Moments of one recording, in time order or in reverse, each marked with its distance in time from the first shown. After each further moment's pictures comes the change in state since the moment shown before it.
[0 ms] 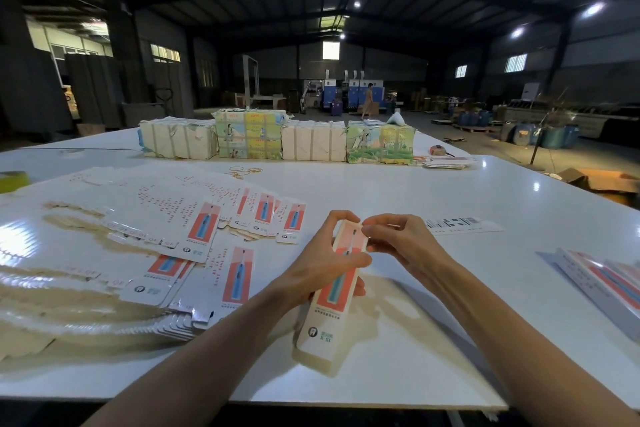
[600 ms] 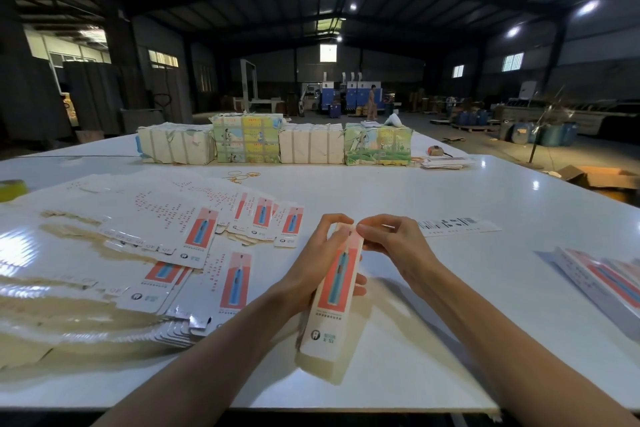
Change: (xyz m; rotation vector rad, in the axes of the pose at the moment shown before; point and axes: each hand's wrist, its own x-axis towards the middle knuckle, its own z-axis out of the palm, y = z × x) left_hand 0.006 -0.005 0.003 -0.174 0.077 -0.067; right_hand -0.004 0.003 0.012 -0.063 0.096 -0.058
